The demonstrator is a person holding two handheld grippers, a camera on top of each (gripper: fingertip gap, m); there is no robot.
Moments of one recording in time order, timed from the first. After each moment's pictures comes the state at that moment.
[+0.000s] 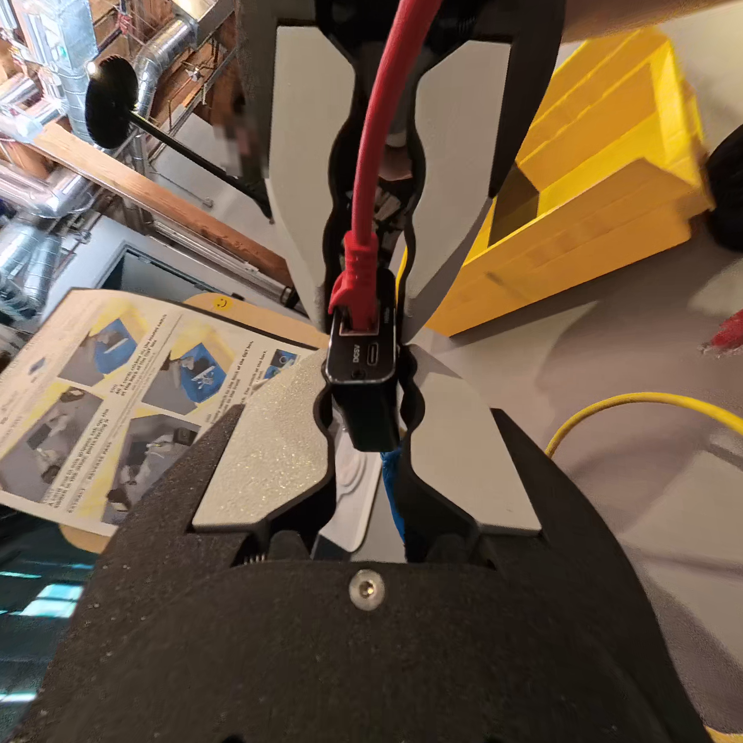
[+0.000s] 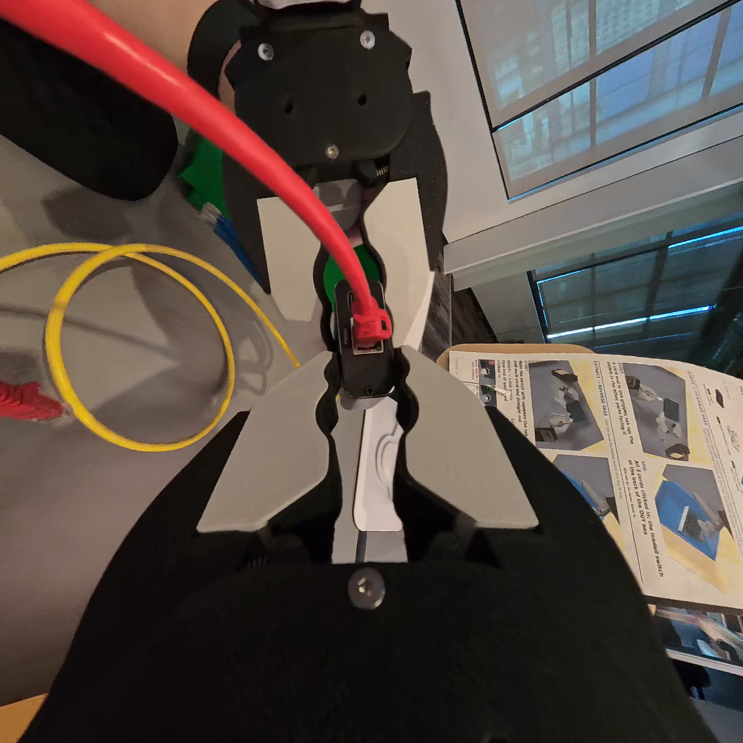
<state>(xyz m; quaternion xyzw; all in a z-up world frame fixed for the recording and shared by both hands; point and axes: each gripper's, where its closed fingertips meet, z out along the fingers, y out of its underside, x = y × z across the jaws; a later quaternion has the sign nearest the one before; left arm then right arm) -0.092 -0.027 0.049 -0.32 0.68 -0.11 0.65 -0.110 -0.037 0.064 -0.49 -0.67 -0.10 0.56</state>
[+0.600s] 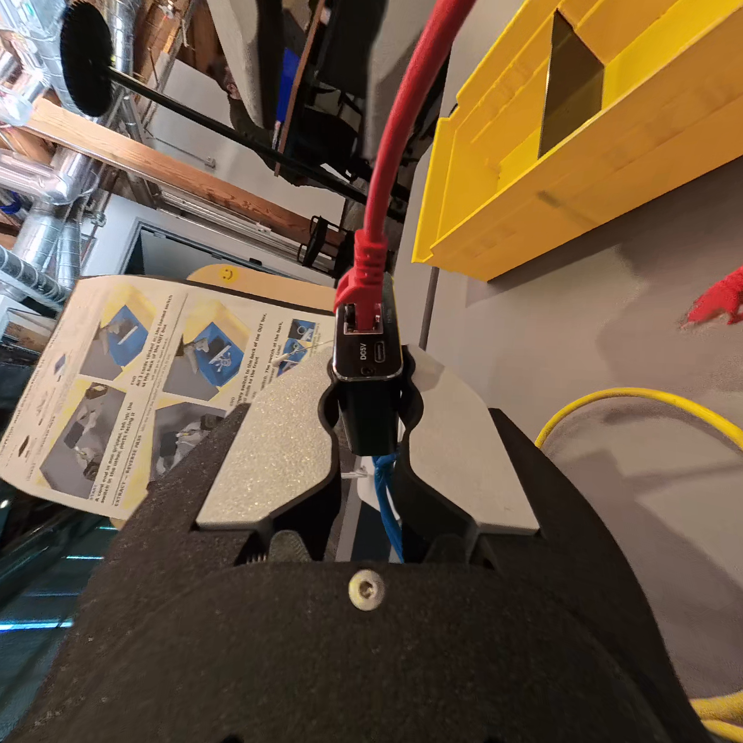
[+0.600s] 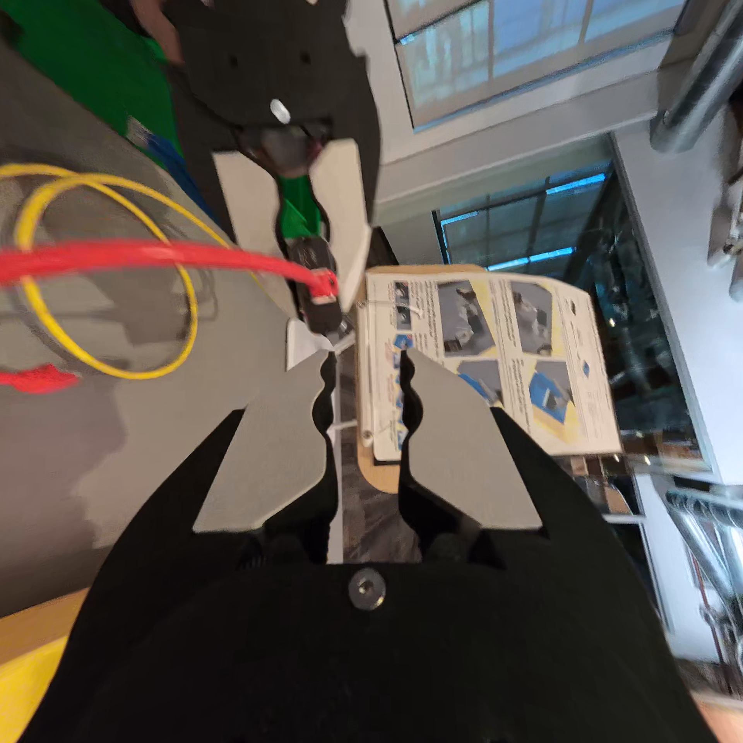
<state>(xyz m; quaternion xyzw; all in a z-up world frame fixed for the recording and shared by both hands) -0.070 0.015 0.039 -0.32 0.70 0.00 0.64 -0.048 -0.037 0.088 -0.48 -0.60 -0.24 0.59</state>
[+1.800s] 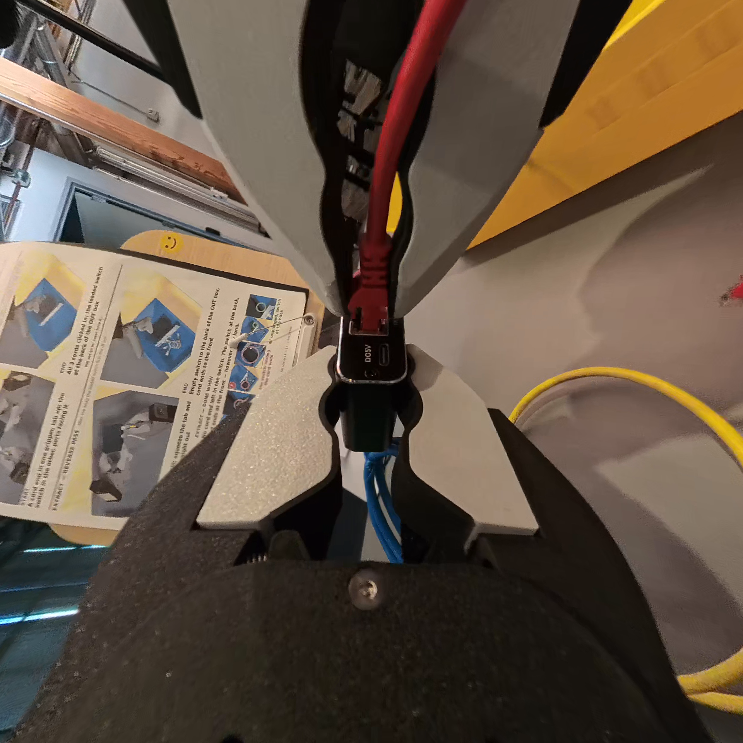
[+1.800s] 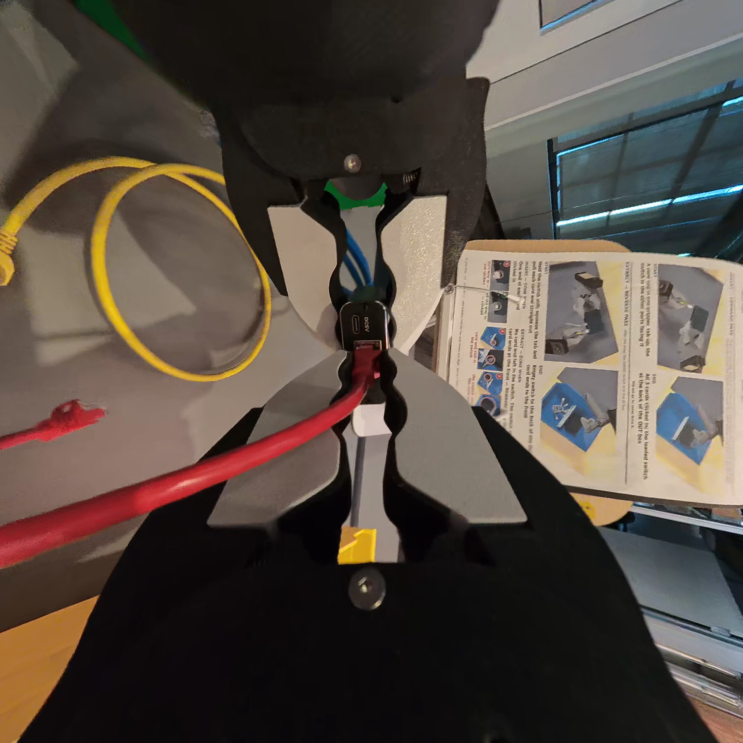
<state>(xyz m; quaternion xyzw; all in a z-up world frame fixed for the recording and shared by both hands) -0.064 0.027 0.014 -0.36 0.72 0.00 0.60 -0.082 -0.005 0.038 -0.57 -0.63 -0.21 0.48</state>
